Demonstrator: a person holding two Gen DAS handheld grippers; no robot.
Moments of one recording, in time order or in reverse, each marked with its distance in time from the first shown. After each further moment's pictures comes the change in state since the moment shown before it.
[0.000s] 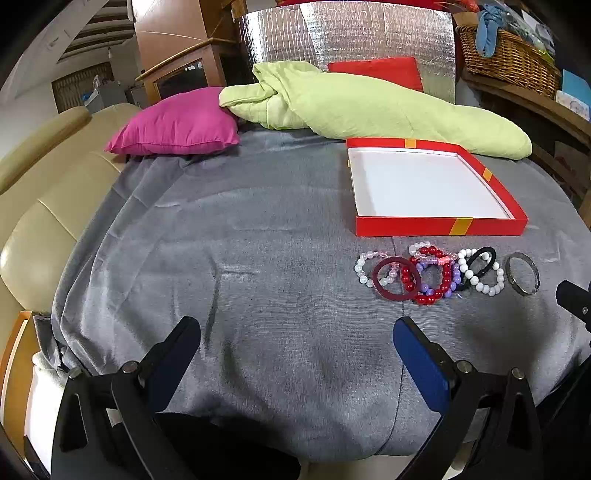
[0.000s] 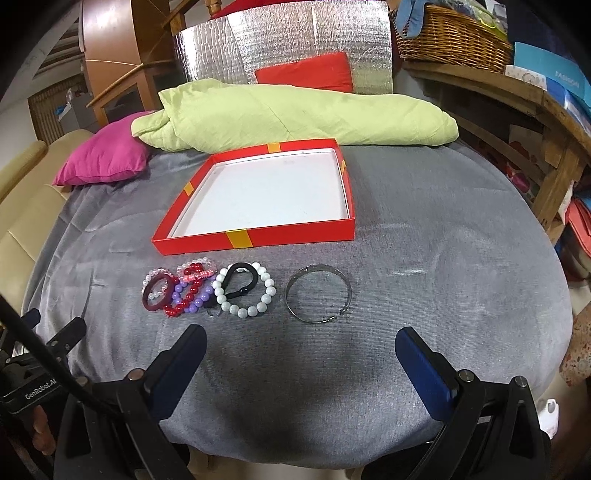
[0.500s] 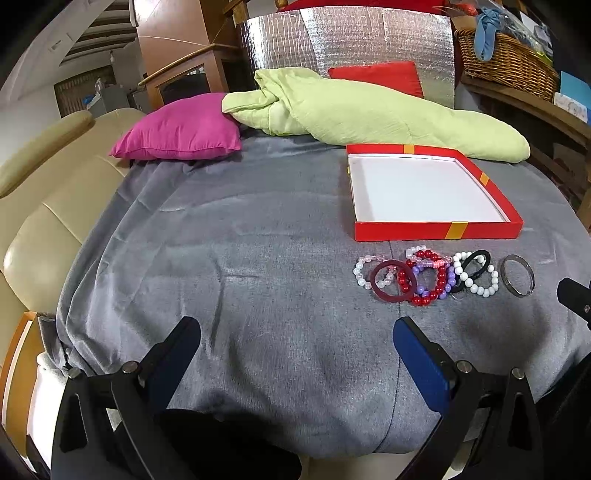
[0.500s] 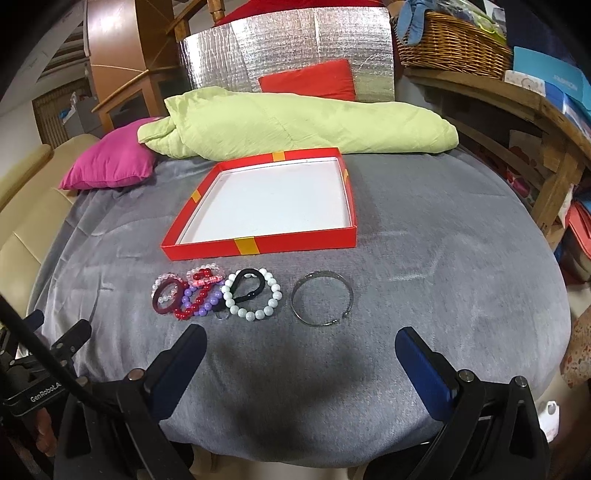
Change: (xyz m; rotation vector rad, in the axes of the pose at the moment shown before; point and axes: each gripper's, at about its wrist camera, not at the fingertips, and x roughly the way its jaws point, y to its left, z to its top) left arm -0.011 0.001 0.001 -0.001 -0.017 0.006; right arm -0.014 0.004 -0.001 -0.018 -0.019 -0.005
